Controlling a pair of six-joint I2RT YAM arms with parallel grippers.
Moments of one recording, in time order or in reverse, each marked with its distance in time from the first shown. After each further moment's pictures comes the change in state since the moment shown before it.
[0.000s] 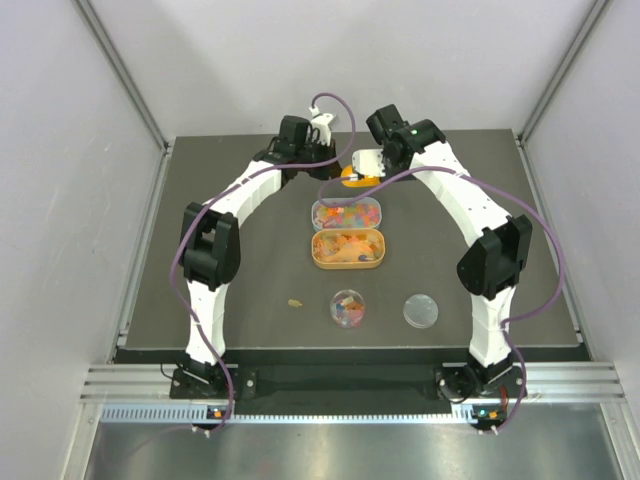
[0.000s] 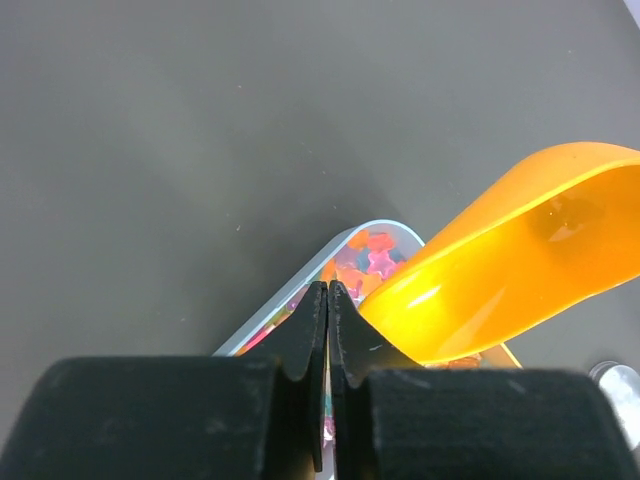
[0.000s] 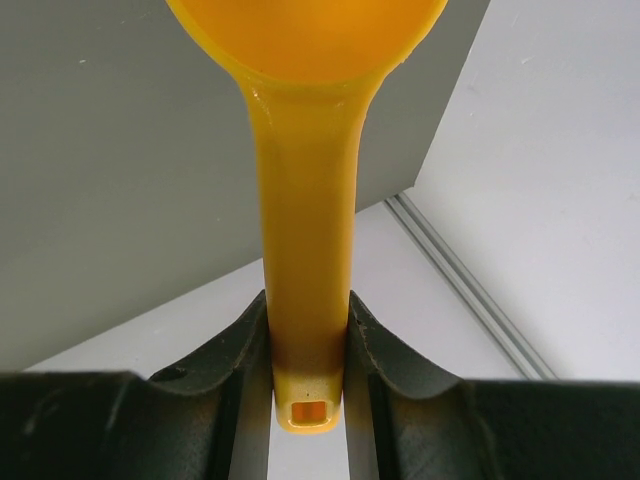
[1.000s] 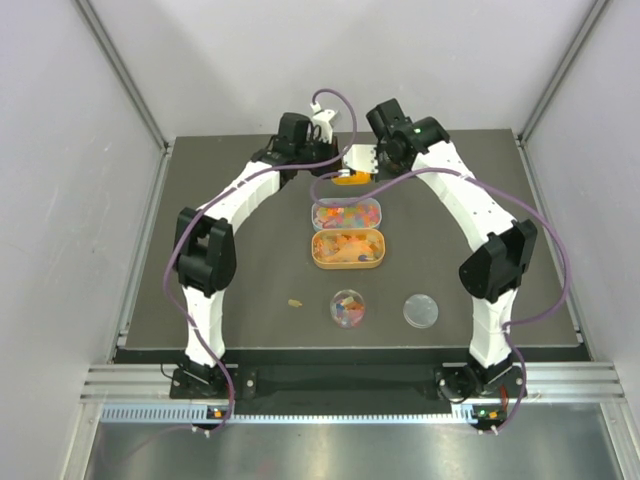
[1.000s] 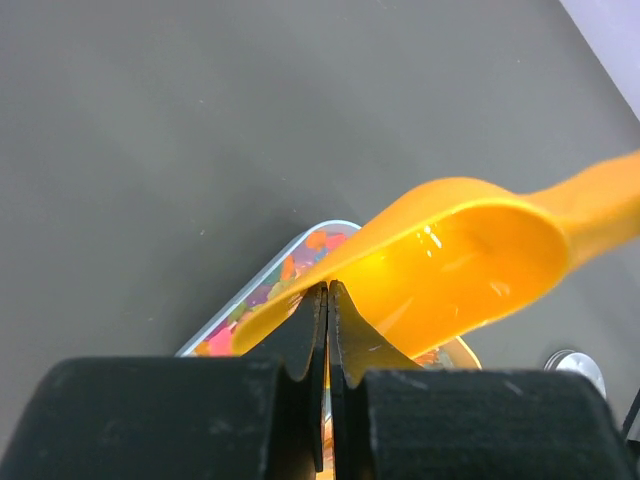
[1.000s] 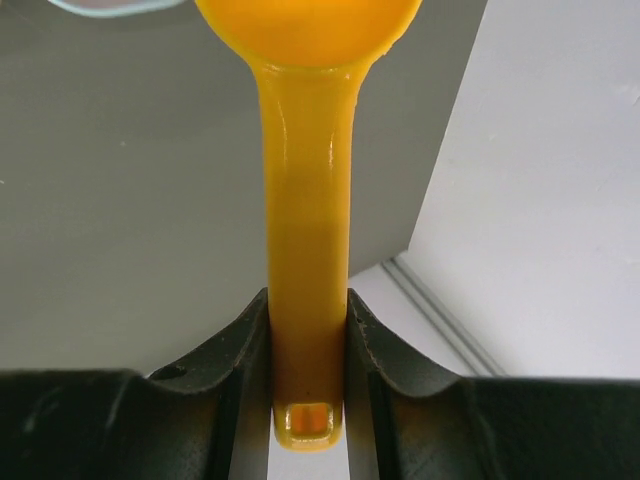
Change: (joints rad) left arm -0.020 -0.074 -0.032 0.000 0.012 -0.019; right arm 0.016 -0.022 0.032 0.019 -0.139 0.007
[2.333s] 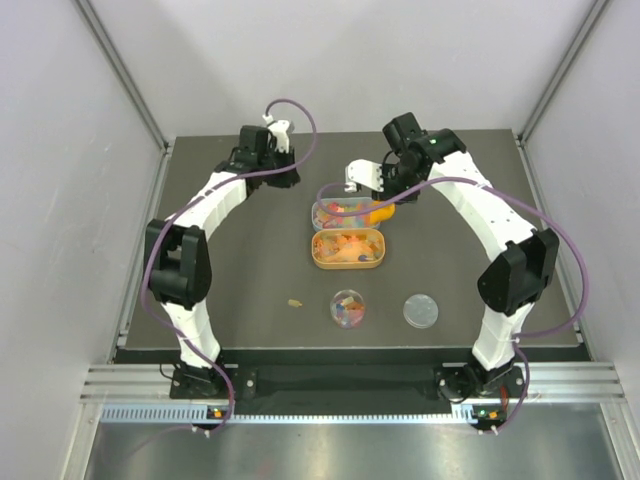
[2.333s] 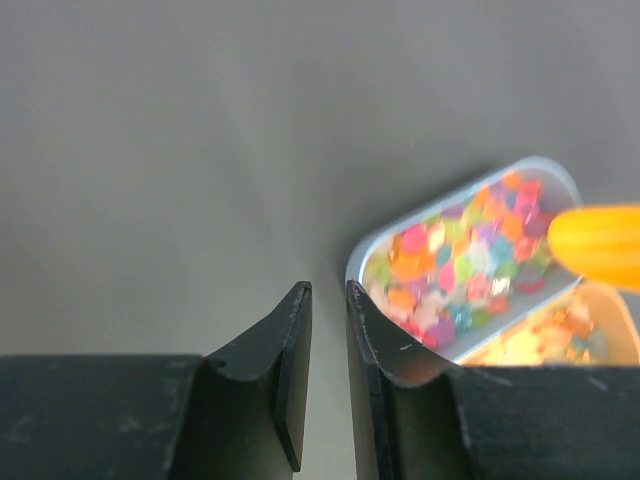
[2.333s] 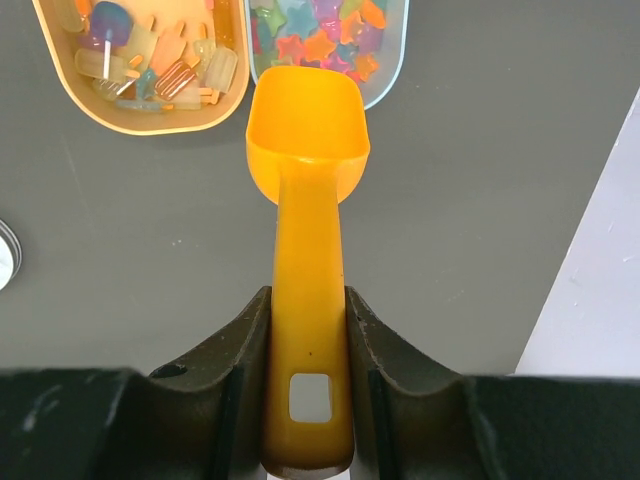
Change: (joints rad) left arm 0.159 -0.180 -0.250 -0.006 -0.209 0.066; right arm -0.048 -0.153 -0.240 0.002 -0.397 0.029
